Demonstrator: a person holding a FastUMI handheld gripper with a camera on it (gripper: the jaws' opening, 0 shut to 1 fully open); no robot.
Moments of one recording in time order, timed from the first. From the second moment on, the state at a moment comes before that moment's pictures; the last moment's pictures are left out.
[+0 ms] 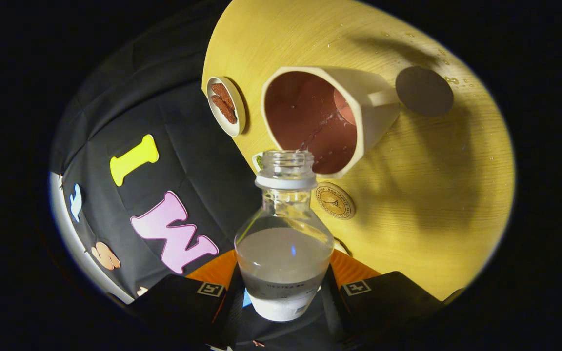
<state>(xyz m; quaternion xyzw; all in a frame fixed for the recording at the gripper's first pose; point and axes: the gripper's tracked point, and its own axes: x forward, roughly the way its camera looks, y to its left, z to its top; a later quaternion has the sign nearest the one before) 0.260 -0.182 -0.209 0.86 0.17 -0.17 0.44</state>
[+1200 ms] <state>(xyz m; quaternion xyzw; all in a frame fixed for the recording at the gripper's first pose) 0.264 -0.209 -0.180 0.92 0.17 -0.19 0.29</state>
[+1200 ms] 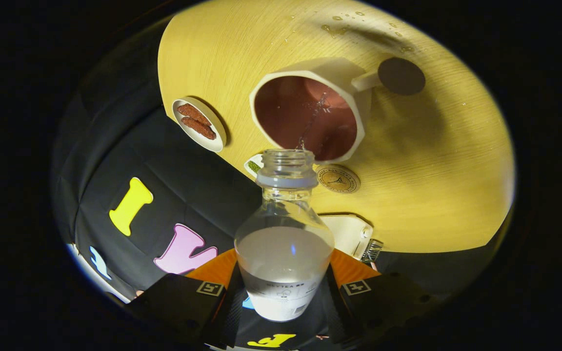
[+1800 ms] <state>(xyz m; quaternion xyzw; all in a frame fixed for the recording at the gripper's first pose) 0.263 -0.217 -0.175 0.93 0.16 -0.19 0.26</state>
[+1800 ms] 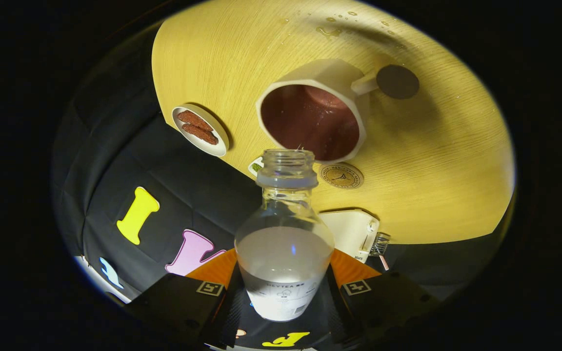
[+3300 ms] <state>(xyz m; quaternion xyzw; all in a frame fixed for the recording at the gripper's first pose) 0.220 -0.169 -0.157 0.56 0.23 -0.09 0.79</state>
